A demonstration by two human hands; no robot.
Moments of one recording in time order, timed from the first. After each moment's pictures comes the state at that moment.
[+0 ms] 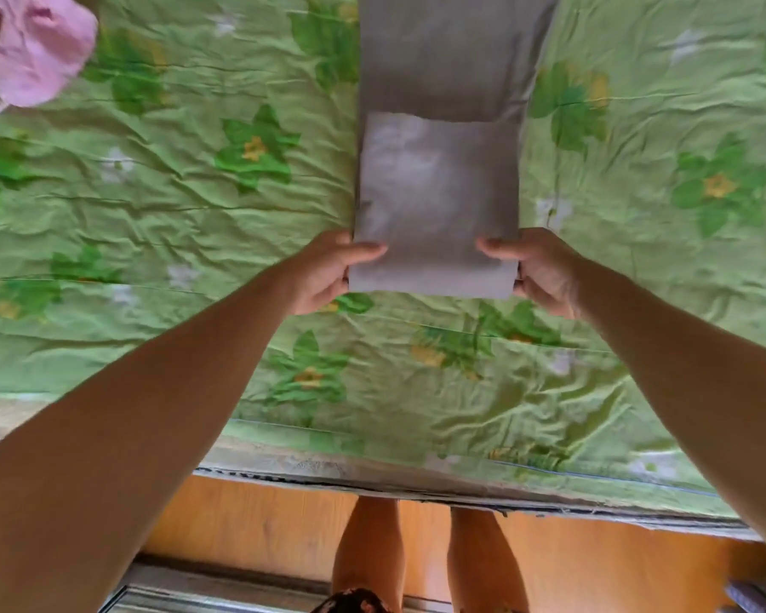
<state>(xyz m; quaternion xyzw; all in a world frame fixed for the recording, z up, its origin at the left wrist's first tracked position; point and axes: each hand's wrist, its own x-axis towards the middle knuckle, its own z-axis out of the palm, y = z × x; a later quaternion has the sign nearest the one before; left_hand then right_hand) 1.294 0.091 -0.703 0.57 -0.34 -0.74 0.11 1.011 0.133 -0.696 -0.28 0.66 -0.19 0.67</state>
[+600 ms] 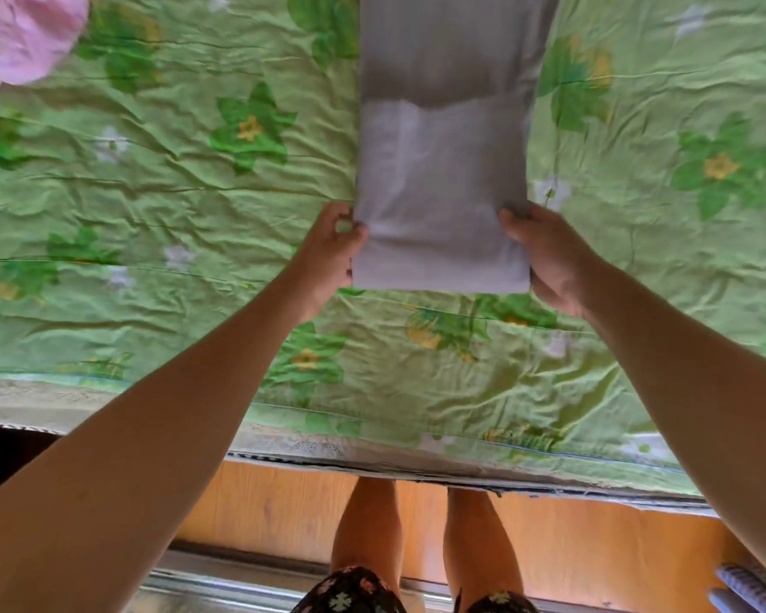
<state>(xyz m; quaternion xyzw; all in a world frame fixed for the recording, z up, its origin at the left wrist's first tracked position) 1.278 0.121 -0.691 0.61 -0.39 -0.65 0.23 1.016 0.147 -0.687 -0.22 0.63 -0.32 0.67</state>
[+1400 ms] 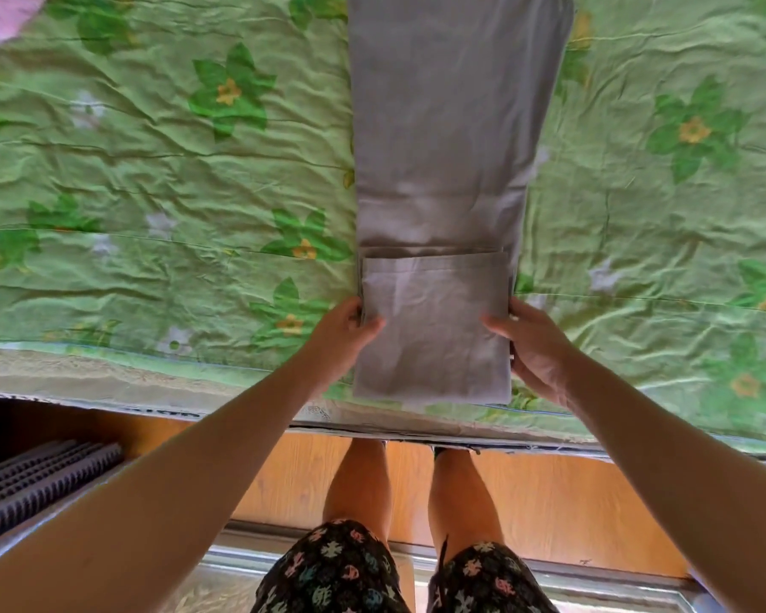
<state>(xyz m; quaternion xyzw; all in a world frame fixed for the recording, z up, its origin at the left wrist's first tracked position) 1.271 0.252 -0.697 0.63 -0.39 -0.66 0.09 1.012 0.284 -0.690 -0.10 0.68 -0.22 0.70</state>
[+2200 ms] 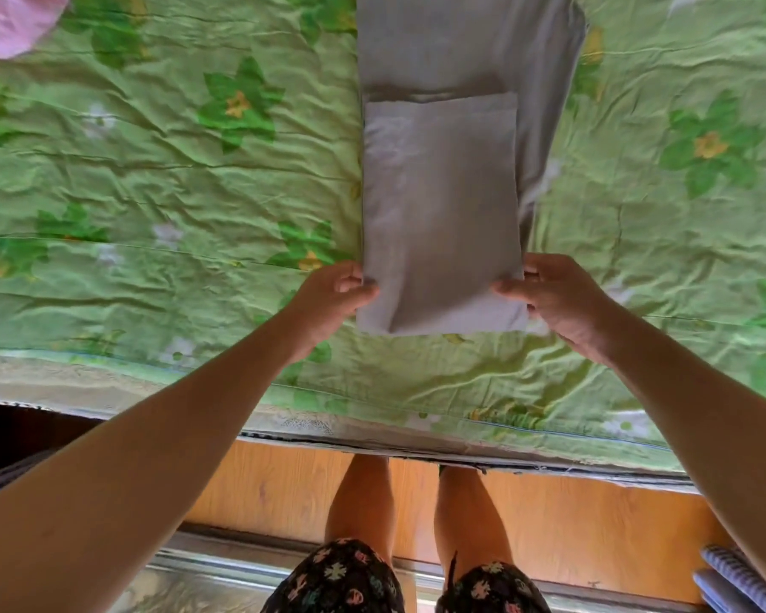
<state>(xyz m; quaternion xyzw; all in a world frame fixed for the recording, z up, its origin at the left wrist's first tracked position) 1.285 0.190 -0.695 0.62 -0.43 -0.65 0.10 0.990 0.217 -0.674 -0.33 0.66 -0.21 0.65</state>
